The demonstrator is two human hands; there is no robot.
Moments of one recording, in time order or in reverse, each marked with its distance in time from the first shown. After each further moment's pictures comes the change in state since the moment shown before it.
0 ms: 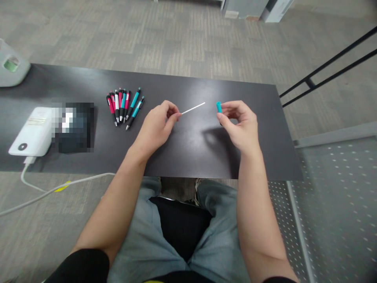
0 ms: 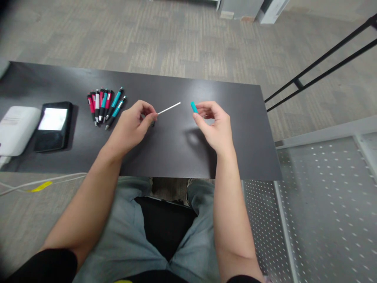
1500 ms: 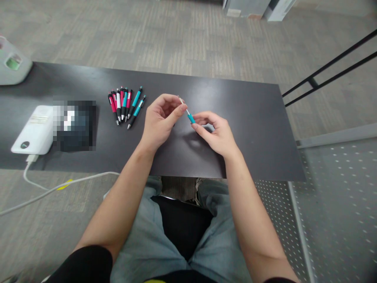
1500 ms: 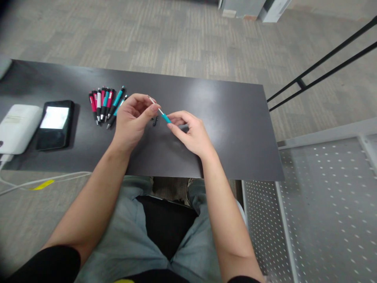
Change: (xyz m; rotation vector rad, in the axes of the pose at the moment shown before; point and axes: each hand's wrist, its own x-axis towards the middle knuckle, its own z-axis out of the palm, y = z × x) left_hand 0.011 -0.008 0.030 -0.759 0.289 0.044; right_hand -0.010 -0.005 0.050 0.196 -0.275 -0.087
